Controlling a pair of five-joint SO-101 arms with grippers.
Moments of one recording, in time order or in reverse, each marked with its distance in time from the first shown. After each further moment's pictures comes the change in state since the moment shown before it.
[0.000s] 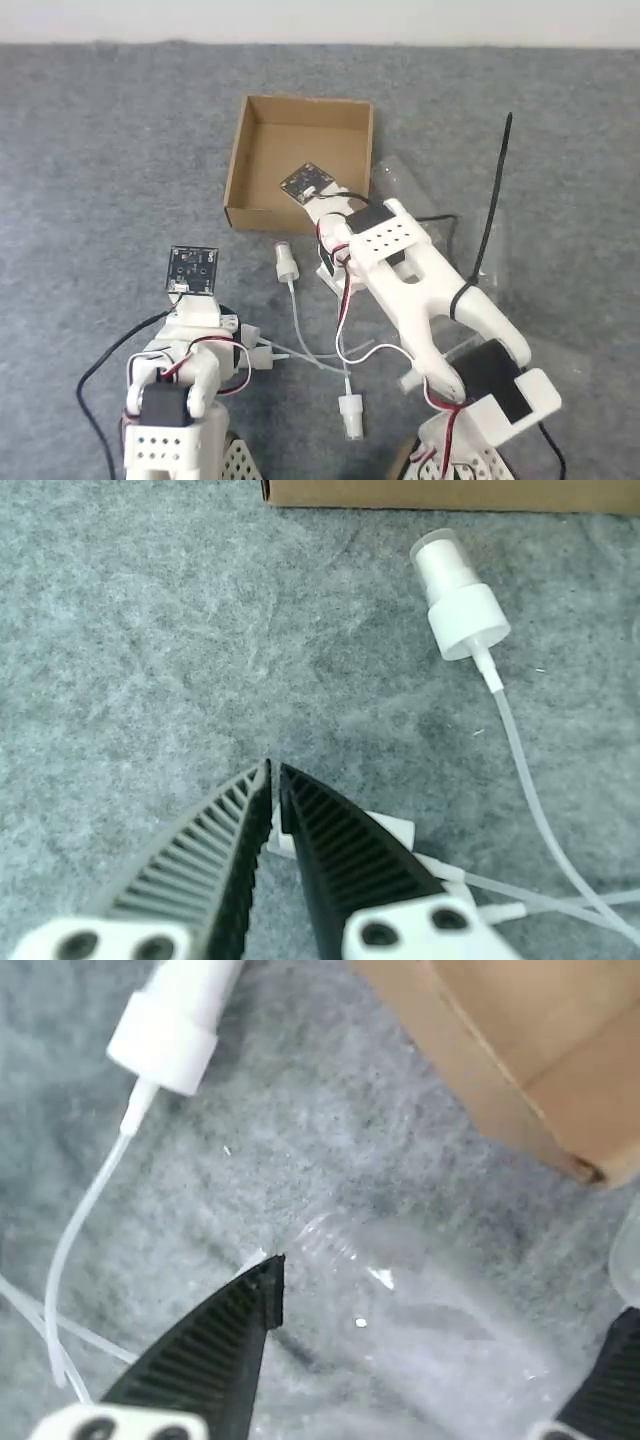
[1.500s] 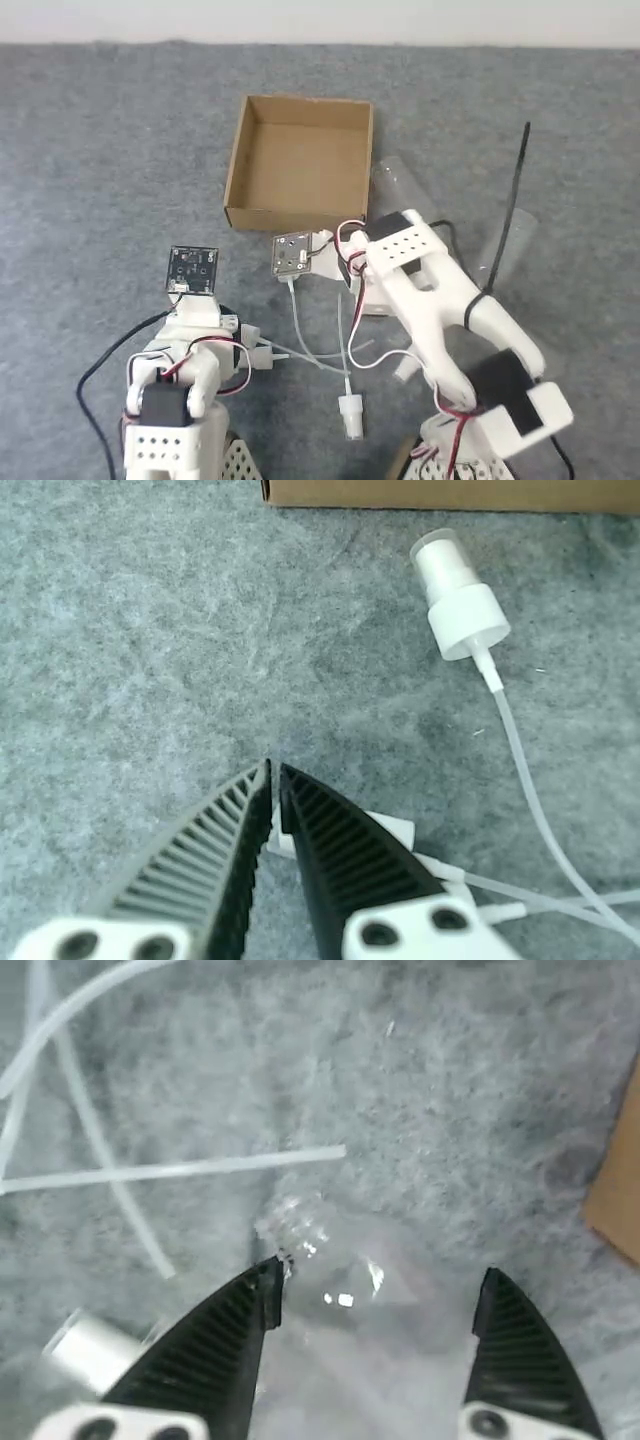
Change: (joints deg) left arm 0.0 0.0 0.0 0.0 0.0; right arm 3.1 -2.4 8.2 -1.1 45.5
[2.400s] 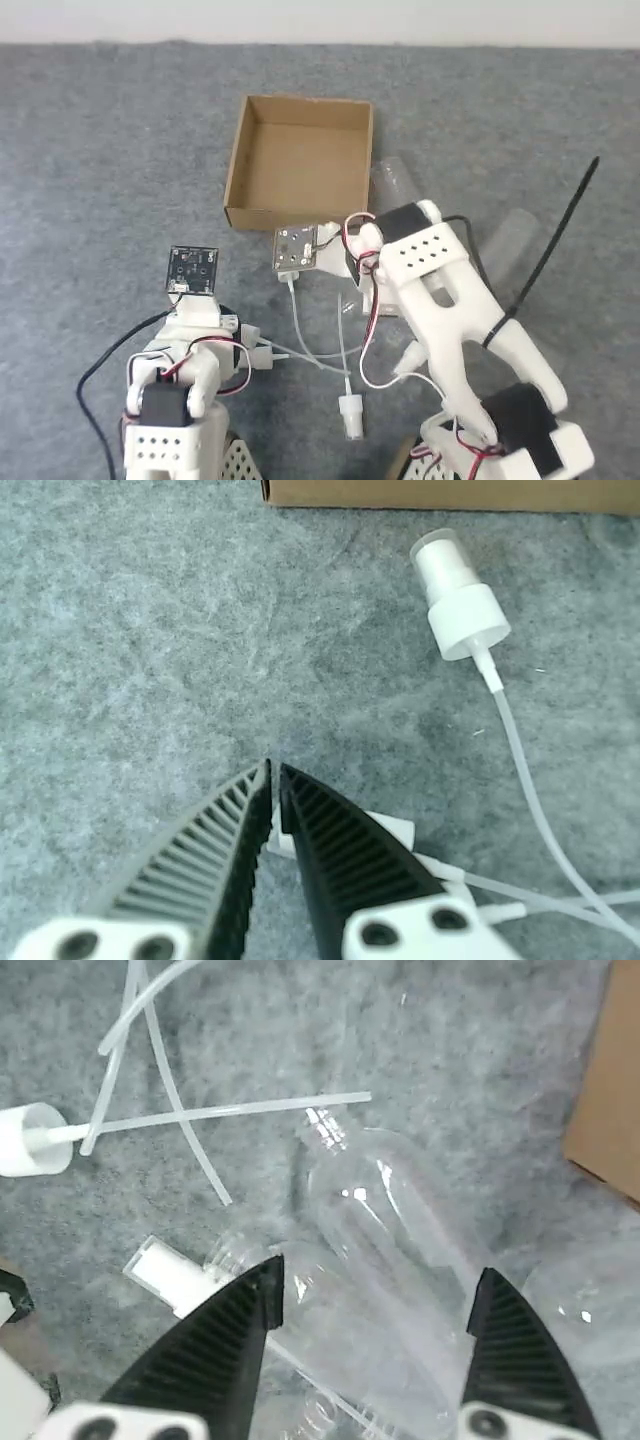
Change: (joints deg) left arm 0.0 0.0 0.0 0.0 0.0; right arm 0.1 -12.0 -2.8 14.7 -0.3
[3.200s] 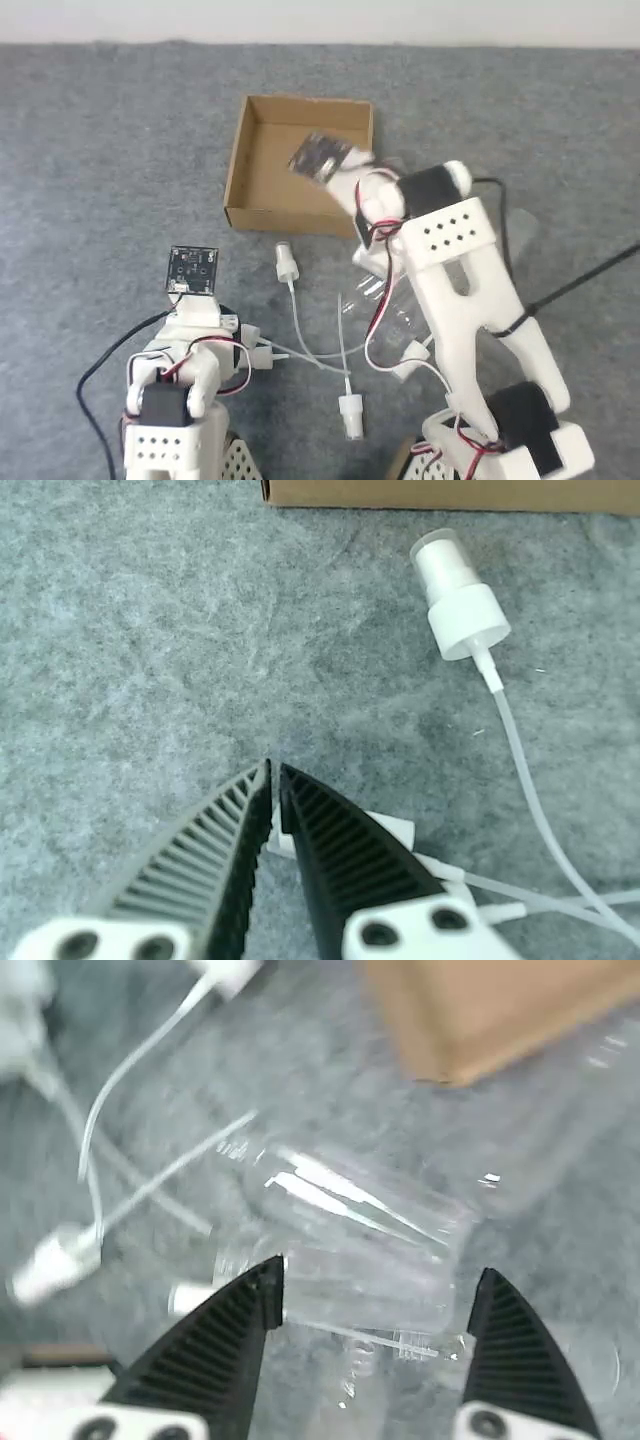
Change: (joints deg) left arm 0.0 0.0 0.0 0.0 0.0; right arm 2.4 0.0 -21.1 14.9 -23.2
